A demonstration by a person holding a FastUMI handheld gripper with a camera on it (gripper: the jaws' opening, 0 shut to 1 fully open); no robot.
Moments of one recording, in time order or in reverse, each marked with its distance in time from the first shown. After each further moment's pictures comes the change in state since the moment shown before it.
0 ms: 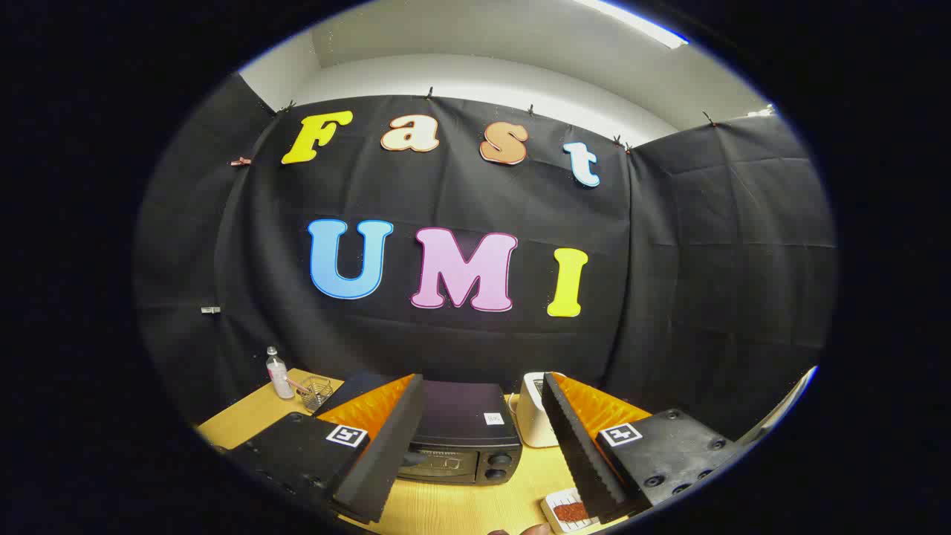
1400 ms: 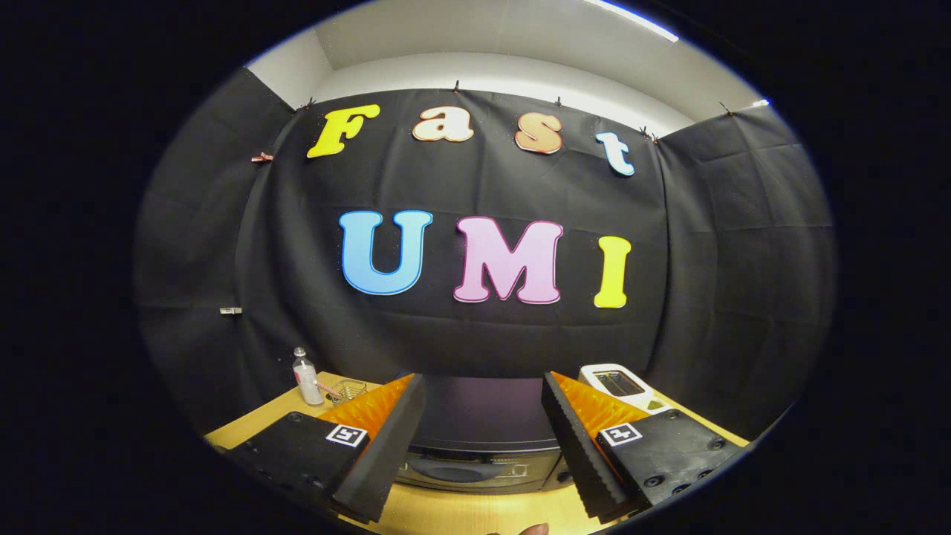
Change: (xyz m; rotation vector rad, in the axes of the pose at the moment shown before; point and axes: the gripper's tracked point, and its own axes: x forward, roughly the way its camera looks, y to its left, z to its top) arm 0.045 0.105 -0.051 0.041 -0.009 0.099
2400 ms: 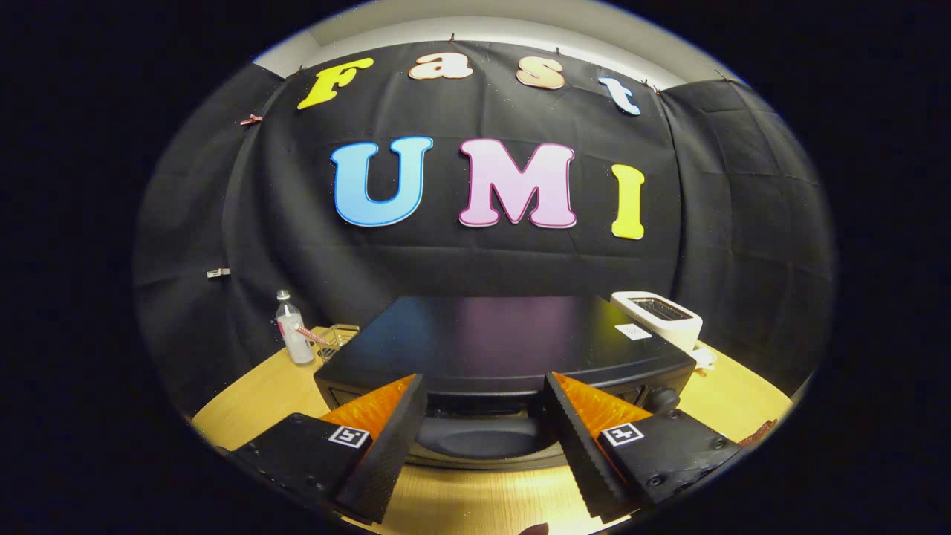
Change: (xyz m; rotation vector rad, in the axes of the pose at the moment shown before) arm 0.037 0.022 -0.153 0.040 0.260 -0.001
